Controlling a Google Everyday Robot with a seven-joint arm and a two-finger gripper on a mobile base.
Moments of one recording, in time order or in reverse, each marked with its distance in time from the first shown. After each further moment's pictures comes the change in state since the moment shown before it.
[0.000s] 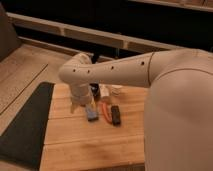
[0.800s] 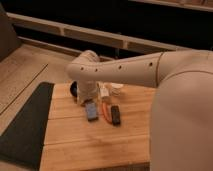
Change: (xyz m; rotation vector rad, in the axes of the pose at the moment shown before) arm -0.052 -0.052 -0.014 -0.008 -0.151 0.028
